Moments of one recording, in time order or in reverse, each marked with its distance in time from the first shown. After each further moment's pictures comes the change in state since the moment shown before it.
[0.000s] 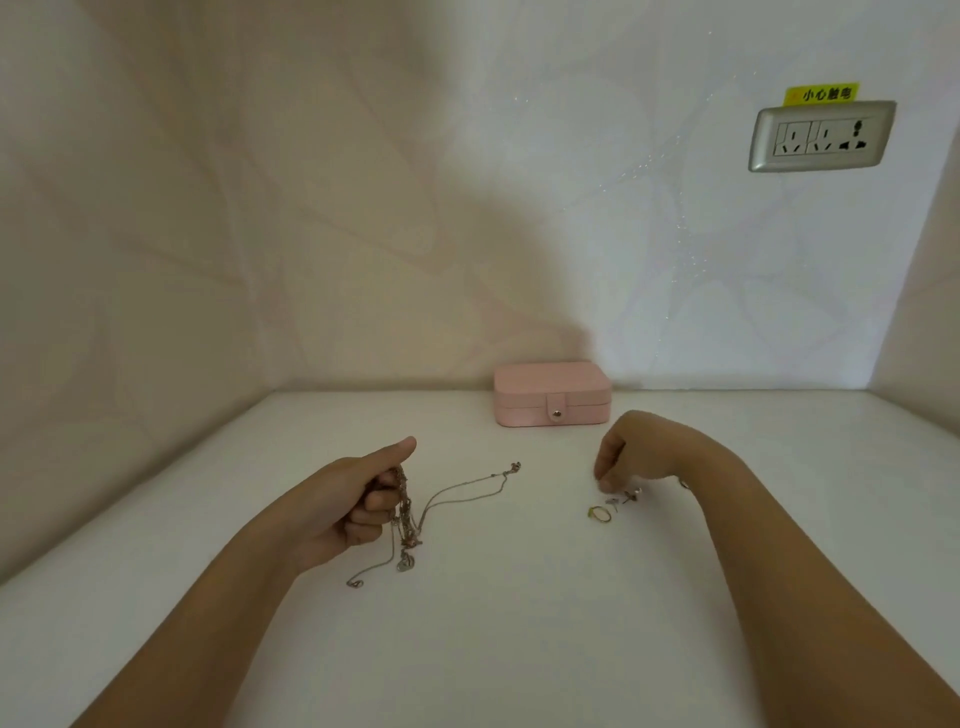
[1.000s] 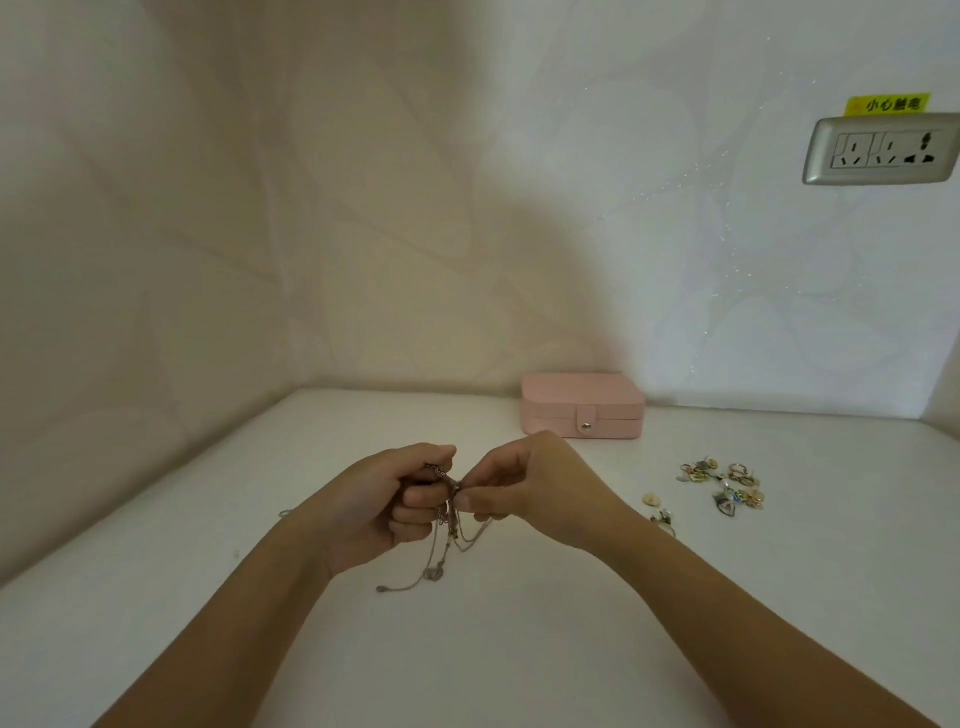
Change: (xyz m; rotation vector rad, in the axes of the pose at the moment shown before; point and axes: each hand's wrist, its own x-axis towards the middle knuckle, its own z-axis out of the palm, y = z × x) left_hand -0.008 0.008 0.012 -0.171 -0.159 0.097; right_hand -0.029 -0.106 0.063 0.643 0.036 -0.501
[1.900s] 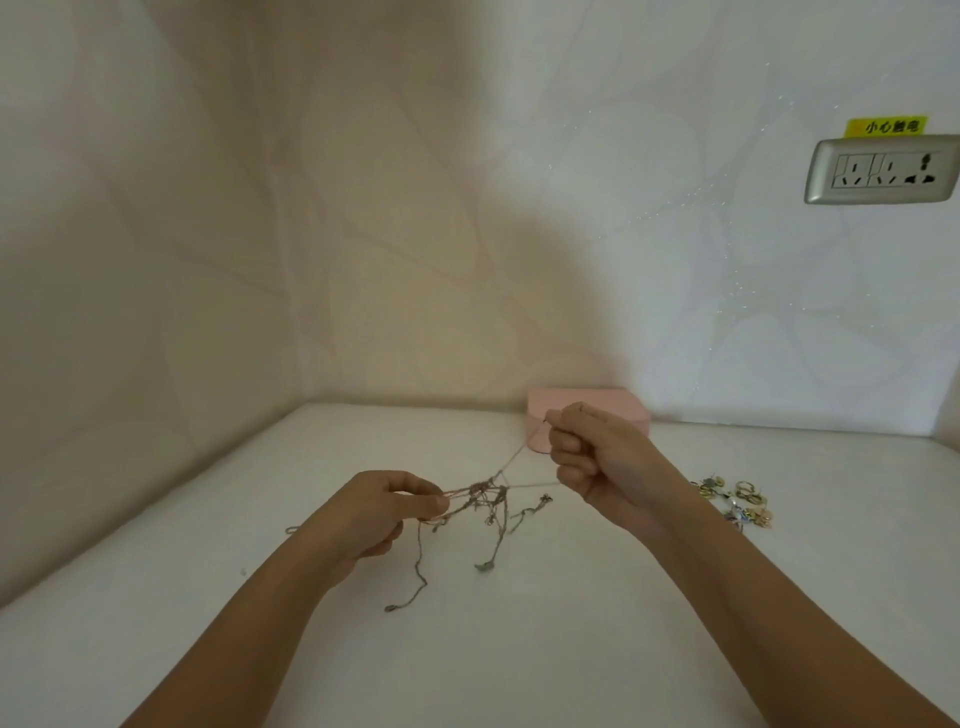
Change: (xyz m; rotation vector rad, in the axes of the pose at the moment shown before) left_hand 0.010 -0.010 -0.027 0.449 0.311 0.022; right_hand 0.009 -0.003 -0.040 0.792 0.227 0.159
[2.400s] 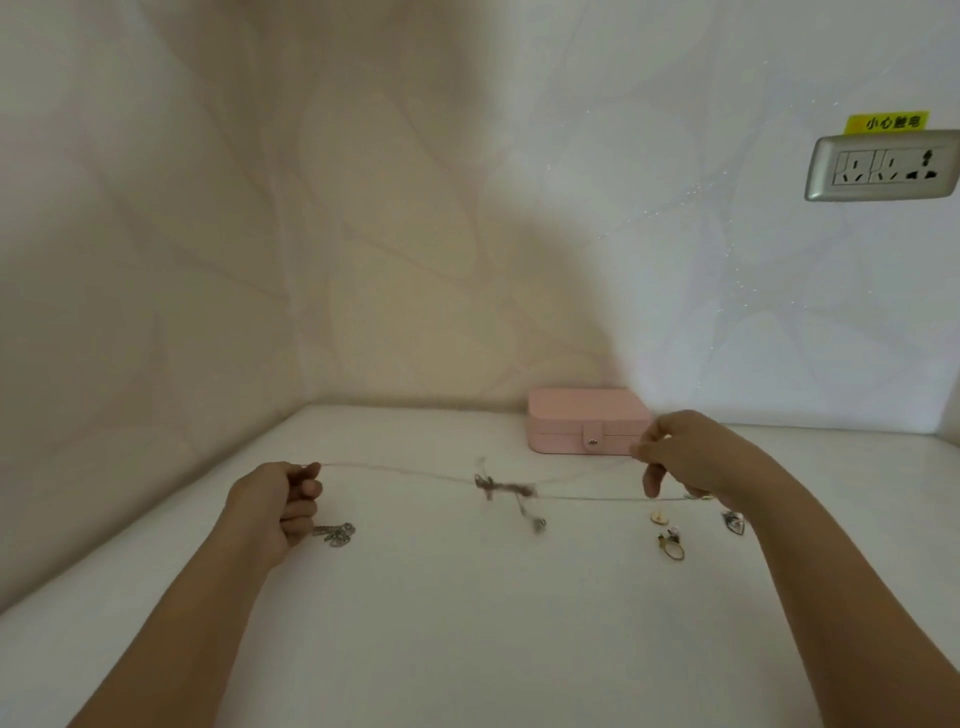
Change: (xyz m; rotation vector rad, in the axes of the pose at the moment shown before) left_hand 0.019 -0.024 -0.062 -0.710 0.401 -0.227; right_hand -0.009 -0.038 -0.059 -1.070 0.254 0.173
